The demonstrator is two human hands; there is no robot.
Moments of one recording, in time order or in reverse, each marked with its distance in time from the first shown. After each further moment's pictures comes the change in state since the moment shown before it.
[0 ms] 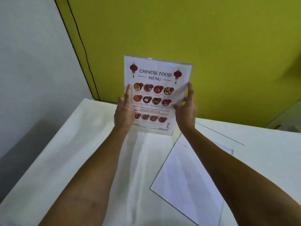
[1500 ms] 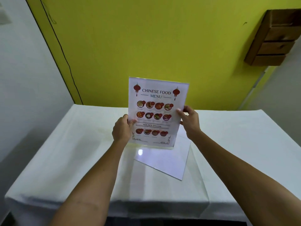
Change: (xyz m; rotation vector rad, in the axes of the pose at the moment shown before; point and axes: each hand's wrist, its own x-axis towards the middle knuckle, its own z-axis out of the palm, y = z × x) left_hand -0.142 0.073 -0.043 -0.057 -0.187 -0.100; right_hand -0.106 0.006 -0.166 0.368 -0.044 0.281
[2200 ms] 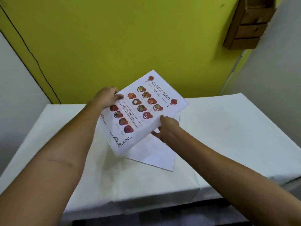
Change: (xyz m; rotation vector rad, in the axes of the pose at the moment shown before) left_hand 0.103 0.047 -0.034 0.316 -0.367 0.322; right_hand -0.053 -0.031 0.034 0.523 0.290 0.818
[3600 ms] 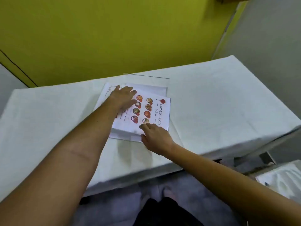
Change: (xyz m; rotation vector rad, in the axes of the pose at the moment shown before) left_hand -0.013 0.082 0.122 0.513 -0.350 0.324; right_hand 0.026 0.082 -0.101 -1.843 -0.287 -0.984
